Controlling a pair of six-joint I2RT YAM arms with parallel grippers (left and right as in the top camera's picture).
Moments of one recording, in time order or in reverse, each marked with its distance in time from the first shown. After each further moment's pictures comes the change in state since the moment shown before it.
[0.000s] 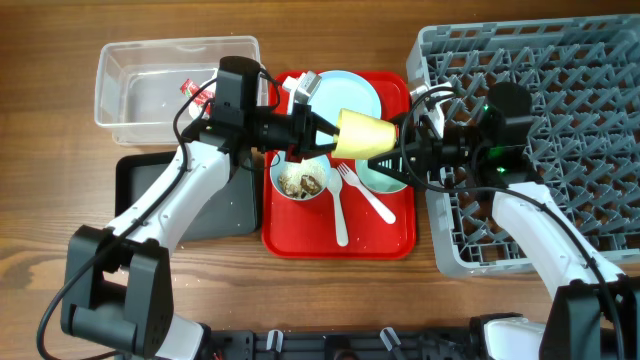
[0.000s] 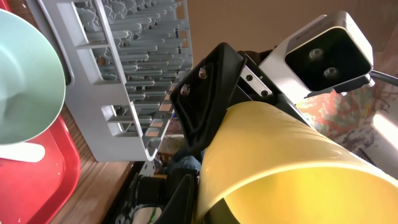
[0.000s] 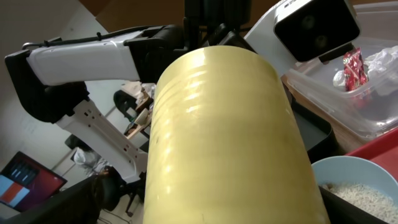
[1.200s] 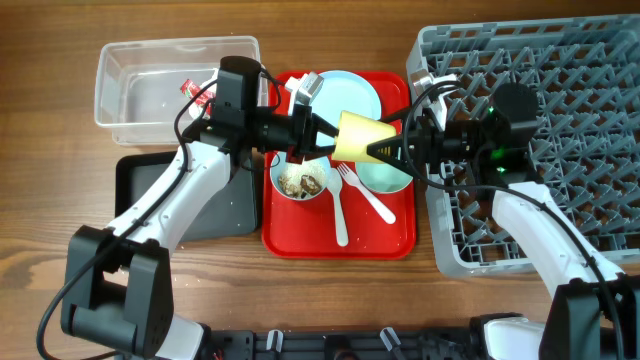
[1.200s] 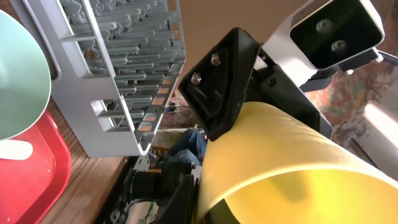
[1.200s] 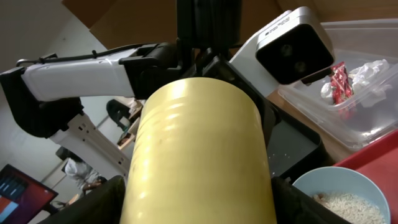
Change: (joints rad) left arm -0.005 0.000 0.000 0.007 0.038 0.000; right arm 0.000 0.003 -0.001 0.144 0.045 0.141
